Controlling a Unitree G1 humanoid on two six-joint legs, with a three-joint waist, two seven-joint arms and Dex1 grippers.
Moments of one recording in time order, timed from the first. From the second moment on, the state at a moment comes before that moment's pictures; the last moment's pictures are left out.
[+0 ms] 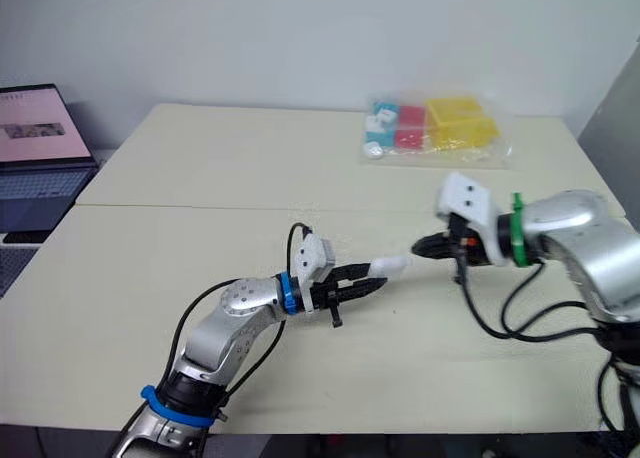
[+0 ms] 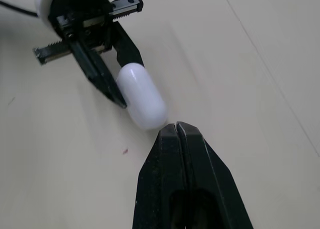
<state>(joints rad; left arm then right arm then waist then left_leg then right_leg) -0.39 0.29 -0.28 -0.10 -0.32 0.51 -0.85 -0.51 -1.07 0.04 -0.44 0.47 0.84 1.14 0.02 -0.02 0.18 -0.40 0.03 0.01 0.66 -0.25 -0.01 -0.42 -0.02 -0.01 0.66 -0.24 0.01</state>
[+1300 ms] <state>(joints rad) -0.28 0.65 -0.18 -0.23 -0.40 0.71 -0.85 -0.14 -1.02 -0.09 -0.62 0.45 0.63 0.99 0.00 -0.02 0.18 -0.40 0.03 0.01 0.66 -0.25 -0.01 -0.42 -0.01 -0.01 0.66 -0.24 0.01</state>
